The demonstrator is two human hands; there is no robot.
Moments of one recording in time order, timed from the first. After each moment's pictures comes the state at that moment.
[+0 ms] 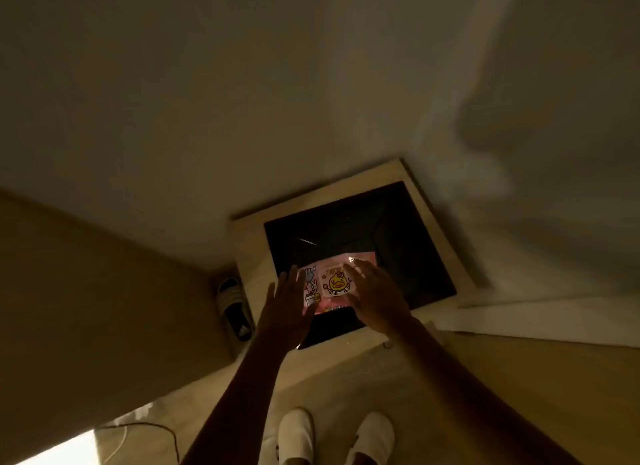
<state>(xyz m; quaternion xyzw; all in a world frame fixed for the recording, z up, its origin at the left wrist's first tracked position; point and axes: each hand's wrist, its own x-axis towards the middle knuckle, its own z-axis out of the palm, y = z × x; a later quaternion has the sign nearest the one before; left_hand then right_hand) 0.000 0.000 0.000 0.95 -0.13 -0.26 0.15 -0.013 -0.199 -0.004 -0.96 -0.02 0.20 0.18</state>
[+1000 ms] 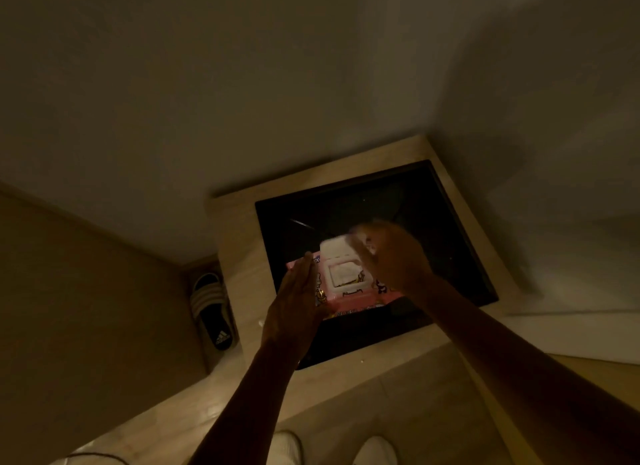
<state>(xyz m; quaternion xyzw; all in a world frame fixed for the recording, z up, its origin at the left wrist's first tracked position) 0.011 -0.008 -0.116 0.93 -0.12 -0.19 0.29 0.065 -0.209 -0.080 -0.97 -0.06 0.05 0.25</state>
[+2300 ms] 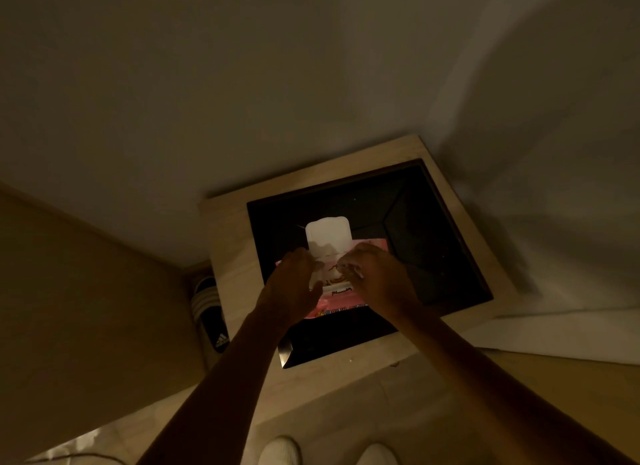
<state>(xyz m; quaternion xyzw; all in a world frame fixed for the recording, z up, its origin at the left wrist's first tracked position) 0.046 -0.020 -0.090 0.93 -0.17 -0.18 0.27 0.025 -0.201 -0.091 -0.95 -0.07 0.03 0.29</state>
